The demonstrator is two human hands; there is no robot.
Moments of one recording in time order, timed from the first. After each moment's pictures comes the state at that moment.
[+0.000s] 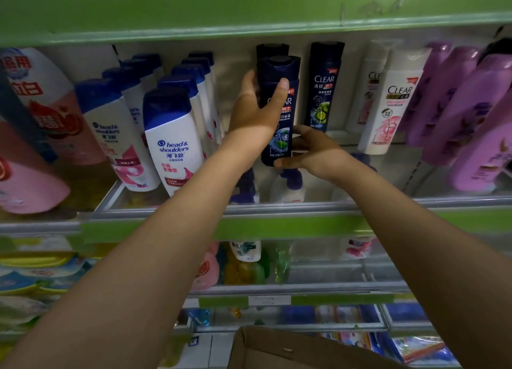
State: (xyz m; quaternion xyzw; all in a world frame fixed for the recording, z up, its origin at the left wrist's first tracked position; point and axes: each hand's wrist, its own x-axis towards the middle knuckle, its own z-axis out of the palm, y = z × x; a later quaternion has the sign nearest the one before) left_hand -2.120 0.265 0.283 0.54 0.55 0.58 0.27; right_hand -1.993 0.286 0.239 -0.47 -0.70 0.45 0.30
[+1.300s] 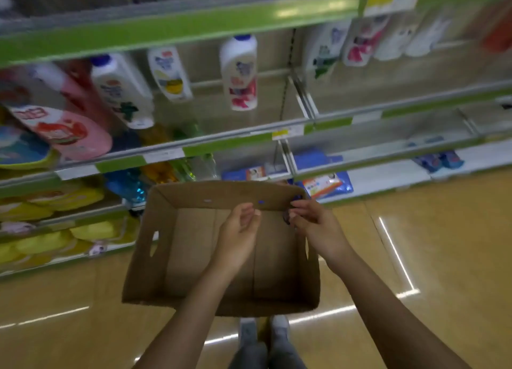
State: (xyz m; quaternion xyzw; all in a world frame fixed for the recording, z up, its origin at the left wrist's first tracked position) left_hand -1.890 -0.048 0.006 0.42 0.67 0.33 0.52; right_hand -1.729 -0.044 0.009 -0.67 -0.40 0.53 0.32
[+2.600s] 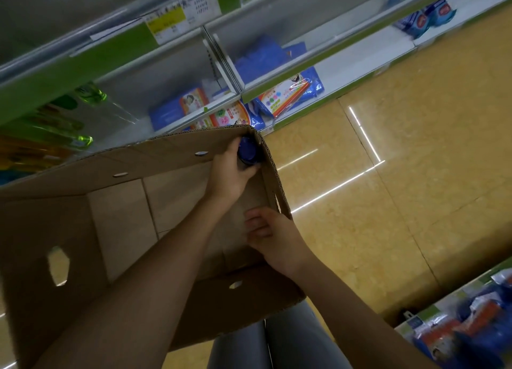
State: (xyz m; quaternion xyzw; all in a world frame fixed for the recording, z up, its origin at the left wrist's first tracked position) left_hand -1.800 0.067 -0.220 0.62 0.59 0.13 0.50; right_hand -1.717 -0.054 -0.154 -0.70 -0.28 0.64 0.18
